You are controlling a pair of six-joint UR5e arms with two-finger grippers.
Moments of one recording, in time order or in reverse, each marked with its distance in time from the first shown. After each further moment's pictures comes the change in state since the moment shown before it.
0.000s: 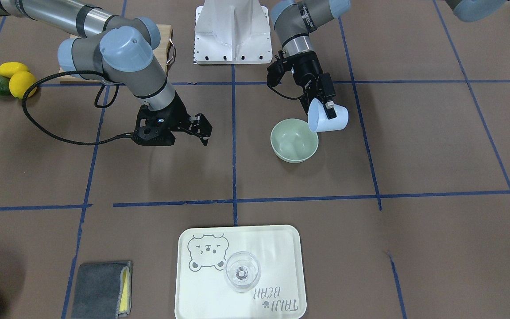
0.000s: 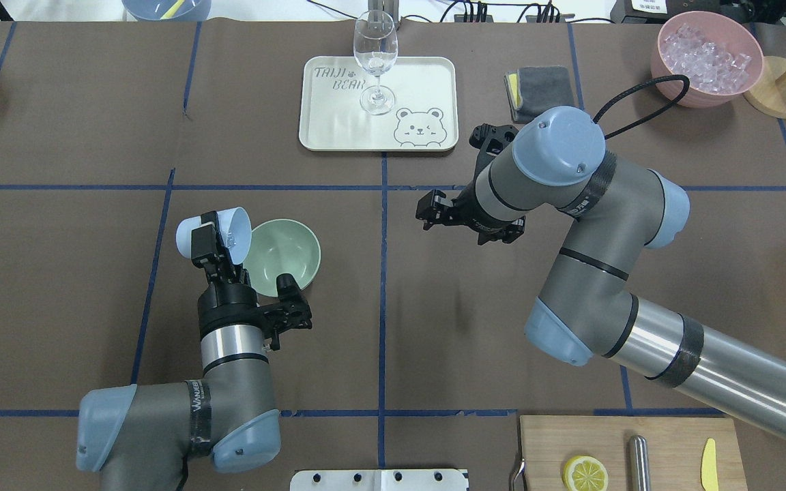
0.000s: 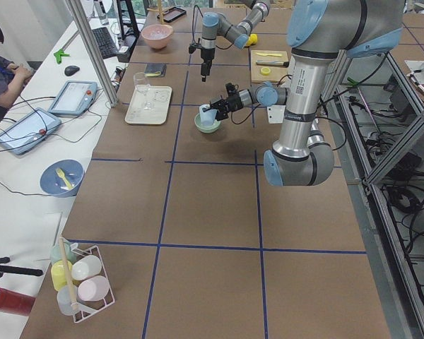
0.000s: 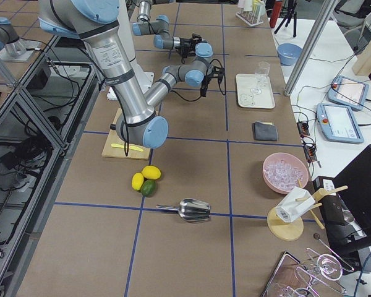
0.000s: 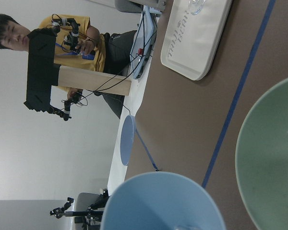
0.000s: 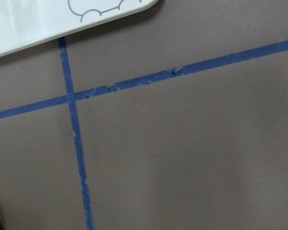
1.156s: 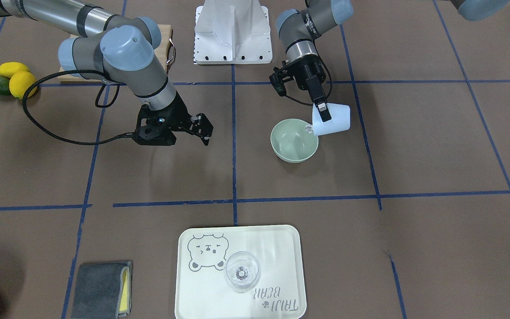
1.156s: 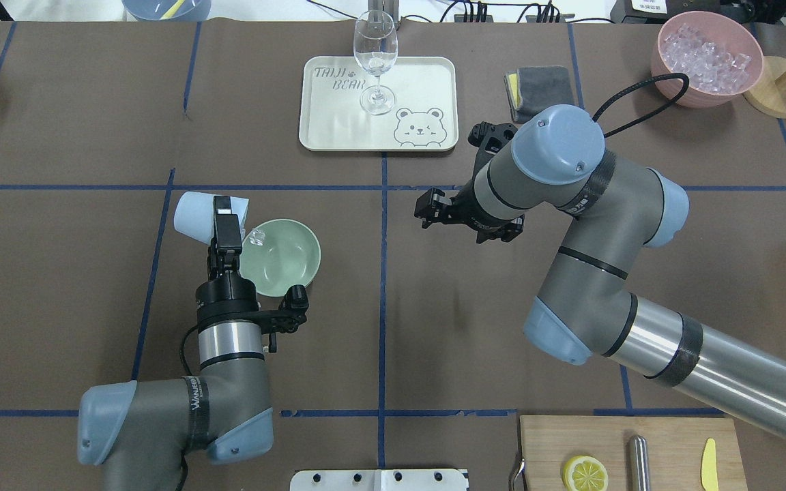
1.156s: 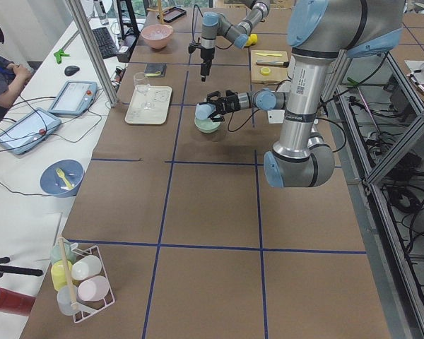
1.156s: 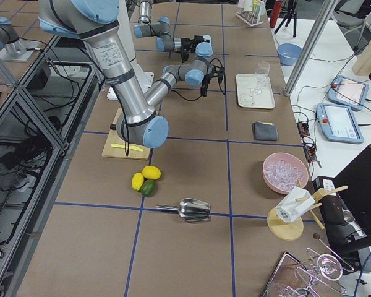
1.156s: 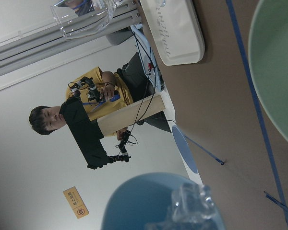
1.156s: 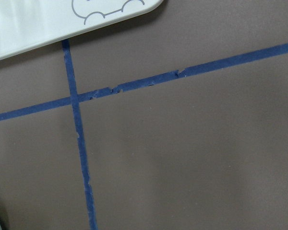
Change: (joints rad) left arm -0.010 0.012 0.037 0.000 0.149 0.459; right arm 0.001 0.003 0.000 0.000 -0.001 0.002
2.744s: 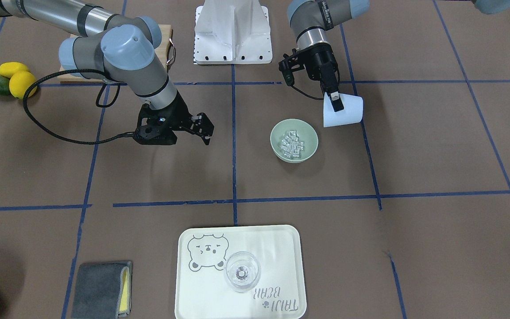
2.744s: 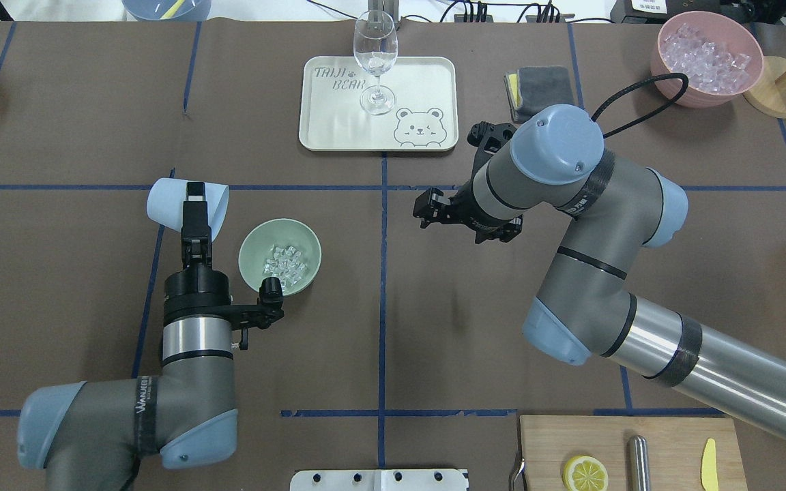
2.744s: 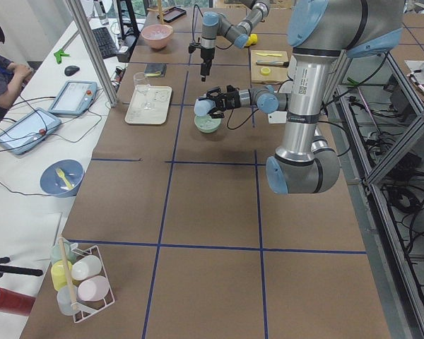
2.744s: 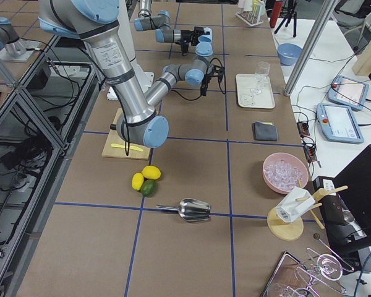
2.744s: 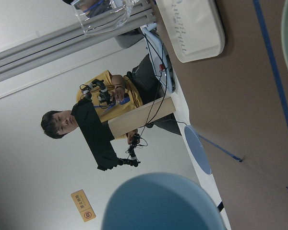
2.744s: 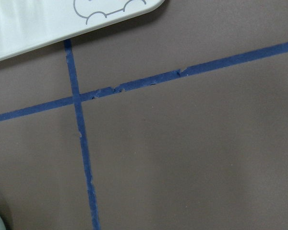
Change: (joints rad) left arm -0.008 0.125 -0.120 -0.223 0.016 0.080; right arm -0.002 0.003 0.001 0.000 0.000 0.007
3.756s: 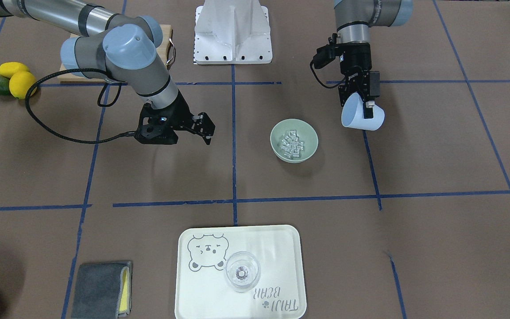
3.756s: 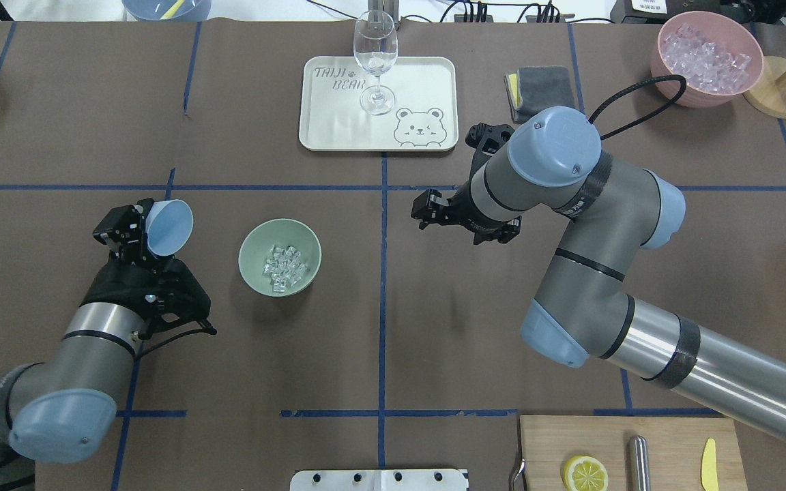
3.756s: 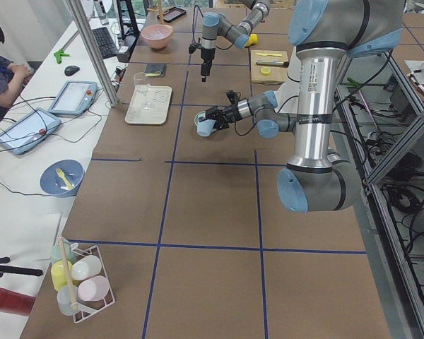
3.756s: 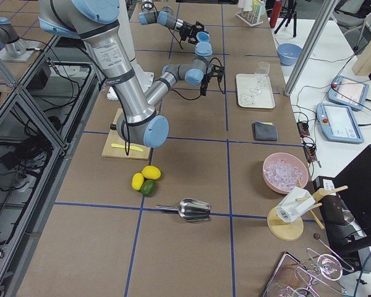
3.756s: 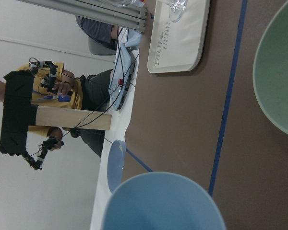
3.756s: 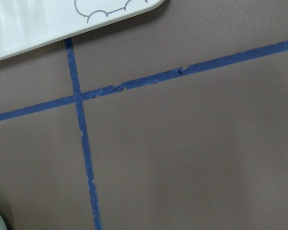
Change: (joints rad) left arm -0.091 0.261 -0.039 -0.821 -0.442 0.082; right arm -0.005 0.003 0.000 -0.001 -0.007 0.005
